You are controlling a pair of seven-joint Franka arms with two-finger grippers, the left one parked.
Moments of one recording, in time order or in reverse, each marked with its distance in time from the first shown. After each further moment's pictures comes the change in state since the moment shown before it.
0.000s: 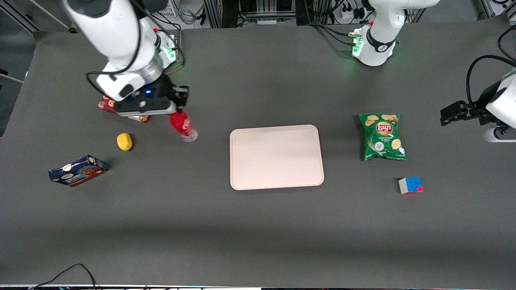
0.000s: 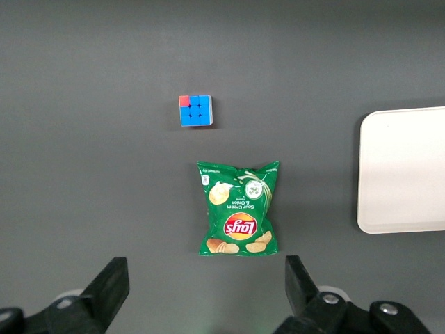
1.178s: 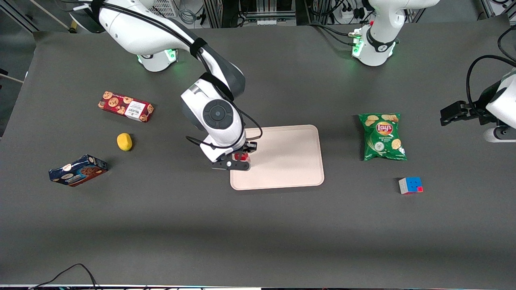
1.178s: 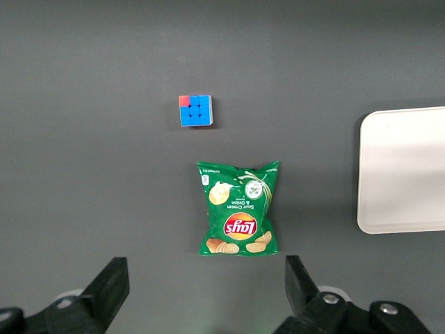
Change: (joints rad) arm 0.143 0.563 0.029 0.185 -0.110 0.269 0.293
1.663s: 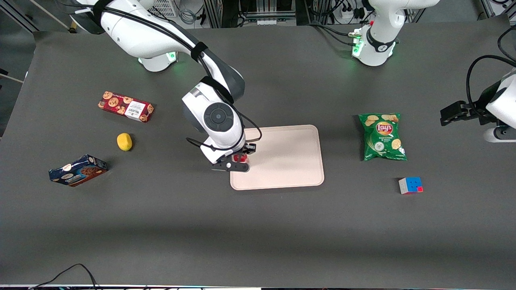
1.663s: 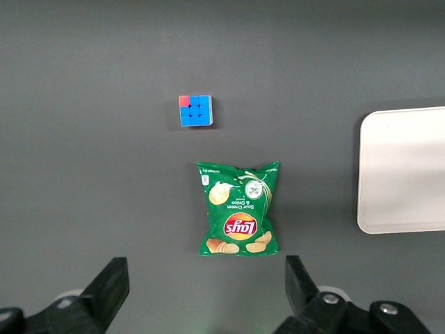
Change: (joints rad) arm -0.006 0.004 0.000 -0.031 -0.014 0.034 0.002
